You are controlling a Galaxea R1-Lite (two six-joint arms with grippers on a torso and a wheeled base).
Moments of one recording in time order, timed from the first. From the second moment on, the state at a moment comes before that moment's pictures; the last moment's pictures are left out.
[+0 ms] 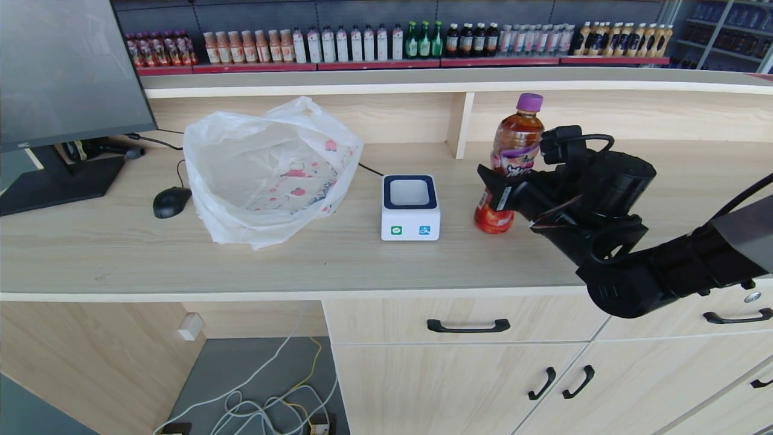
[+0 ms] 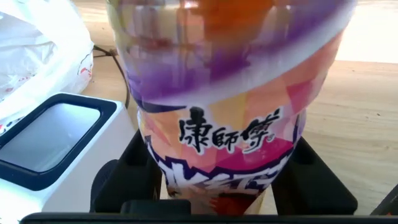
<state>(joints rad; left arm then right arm) 0.00 0.00 0.00 0.00 0.00 0.00 0.34 2.04 -1.08 -1.19 -0.02 -0.01</state>
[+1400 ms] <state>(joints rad) 0.00 0.00 0.00 0.00 0.00 0.00 0.35 1.78 -0.75 -1.30 -0.02 -0.01</state>
